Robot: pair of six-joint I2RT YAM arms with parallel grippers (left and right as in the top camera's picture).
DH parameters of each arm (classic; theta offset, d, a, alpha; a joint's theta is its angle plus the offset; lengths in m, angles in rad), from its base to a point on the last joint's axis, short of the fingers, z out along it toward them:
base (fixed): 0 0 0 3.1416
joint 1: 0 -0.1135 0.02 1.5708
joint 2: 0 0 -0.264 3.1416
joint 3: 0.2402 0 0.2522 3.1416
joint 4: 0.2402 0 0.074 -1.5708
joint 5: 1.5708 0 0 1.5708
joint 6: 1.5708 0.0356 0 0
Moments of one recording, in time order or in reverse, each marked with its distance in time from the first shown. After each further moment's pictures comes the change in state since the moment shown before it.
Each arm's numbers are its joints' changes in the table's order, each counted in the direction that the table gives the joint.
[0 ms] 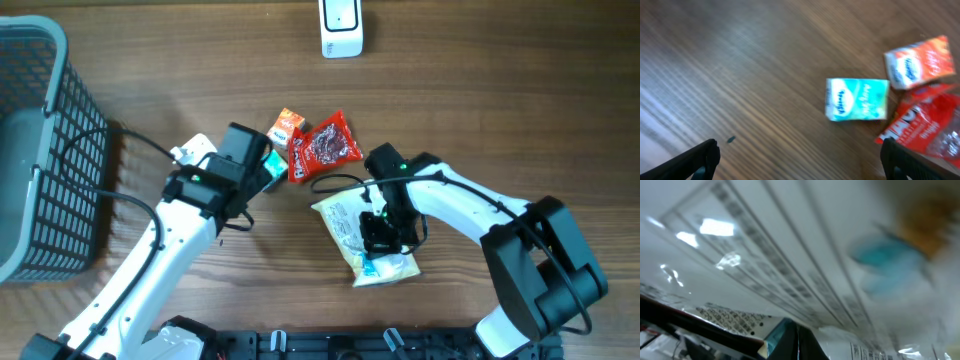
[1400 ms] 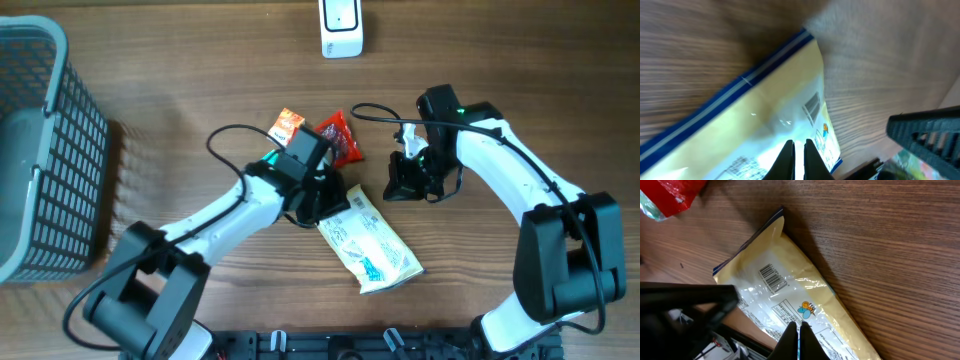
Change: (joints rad) left arm 0.201 0.366 -0.035 -0.521 0.785 0.165; right arm 0.285 0.011 0.238 0.073 -0.090 -0.154
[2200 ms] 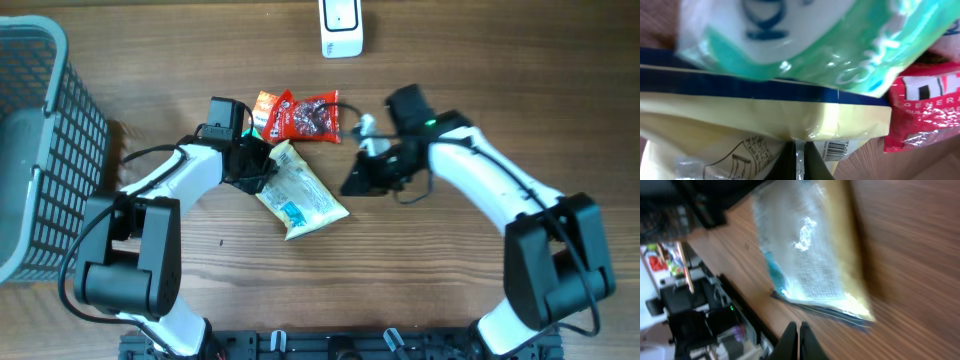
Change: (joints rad) left arm -0.423 0.137 0.032 -0.013 -0.096 -0.354; right arm -0.172 0.000 -0.012 -0.266 -0.237 -0.009
